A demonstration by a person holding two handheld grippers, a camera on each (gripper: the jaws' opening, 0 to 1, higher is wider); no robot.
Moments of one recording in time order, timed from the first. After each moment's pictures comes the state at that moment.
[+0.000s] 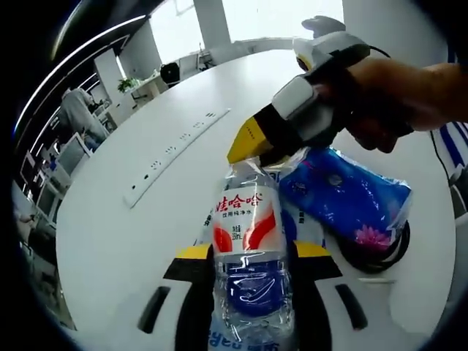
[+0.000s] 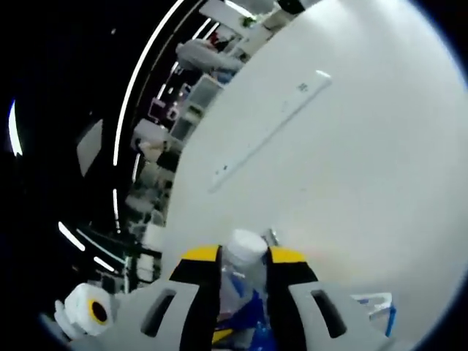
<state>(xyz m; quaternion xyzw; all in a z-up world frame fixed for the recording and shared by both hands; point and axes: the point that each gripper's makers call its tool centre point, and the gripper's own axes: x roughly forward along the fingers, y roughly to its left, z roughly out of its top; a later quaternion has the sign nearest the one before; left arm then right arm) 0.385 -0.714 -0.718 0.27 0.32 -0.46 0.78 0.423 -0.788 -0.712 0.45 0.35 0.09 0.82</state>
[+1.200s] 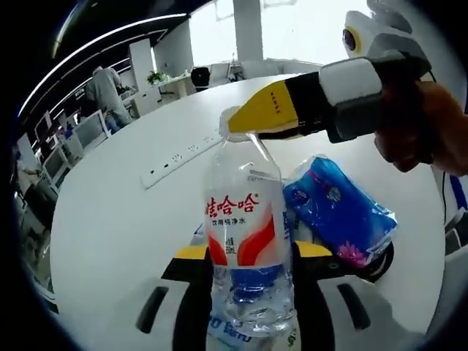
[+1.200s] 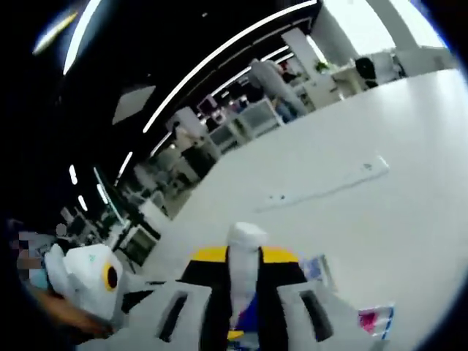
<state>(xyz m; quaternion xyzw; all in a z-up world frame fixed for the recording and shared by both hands) 0.375 -0.695 -0.704 0.17 0.33 -0.41 0.84 0.402 -0.753 -0.632 0.19 0.25 0.16 0.93</state>
